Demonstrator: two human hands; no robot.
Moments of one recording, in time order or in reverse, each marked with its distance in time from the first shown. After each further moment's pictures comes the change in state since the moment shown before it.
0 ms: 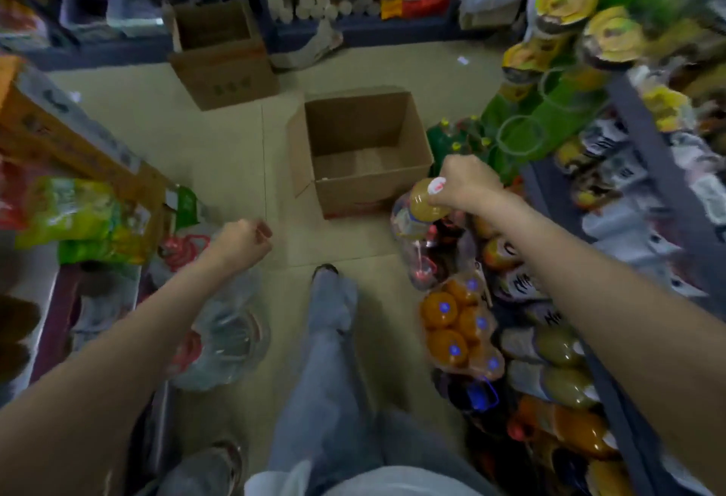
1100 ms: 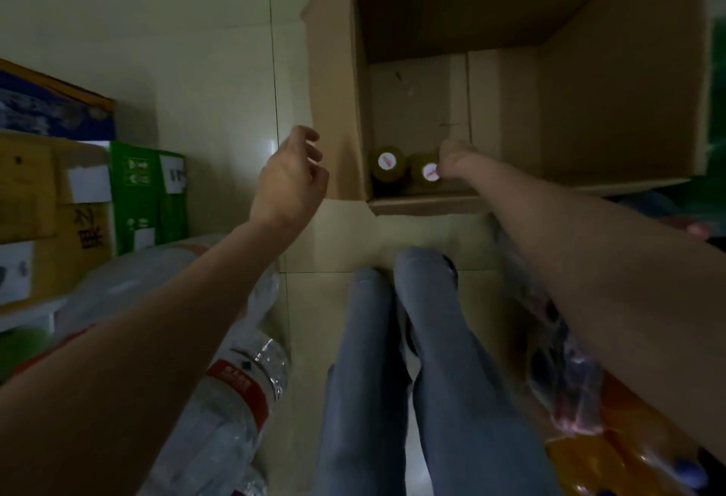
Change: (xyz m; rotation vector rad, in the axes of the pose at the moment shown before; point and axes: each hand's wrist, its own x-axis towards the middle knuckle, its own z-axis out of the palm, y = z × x) left_hand 0.478 -0.079 0.130 -0.241 0.164 -0.097; right_hand 0.533 -0.061 0.369 0.061 -0.595 0.107
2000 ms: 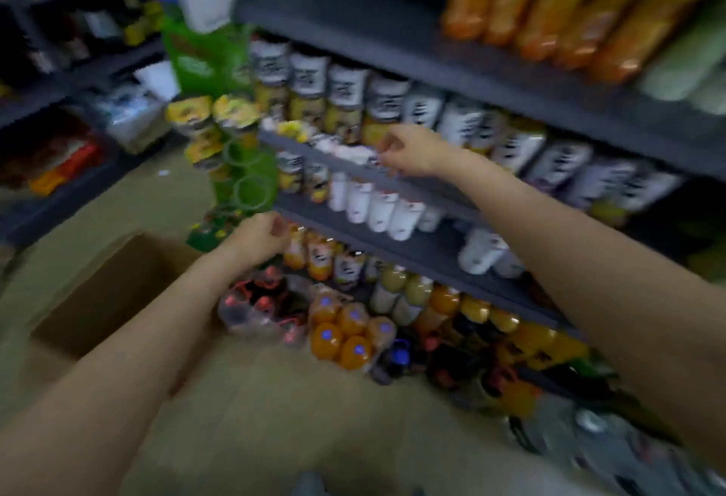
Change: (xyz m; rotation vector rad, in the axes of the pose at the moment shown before) left_hand -0.541 0.359 -0.149 0.384 -0.548 1.092; right_hand -0.920 0.247 0.013 0.521 0.948 0.359
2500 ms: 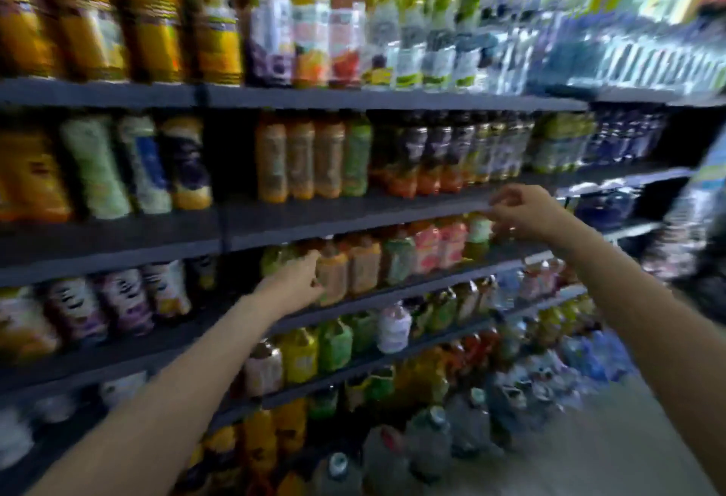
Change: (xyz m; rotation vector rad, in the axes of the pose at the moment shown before) left_hand -0.165 0.625 0.315 0.342 -0.166 0.977; right_hand -0.676 0.456 -0.198 0.322 0.905 0.910
